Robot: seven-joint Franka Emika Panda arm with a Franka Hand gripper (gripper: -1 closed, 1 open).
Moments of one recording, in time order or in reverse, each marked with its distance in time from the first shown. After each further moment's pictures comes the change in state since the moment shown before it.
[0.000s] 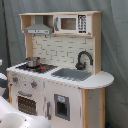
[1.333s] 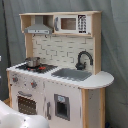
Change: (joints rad) arm 0.116 0.004 -0.175 -0.203 -0.063 0.373 -0.002
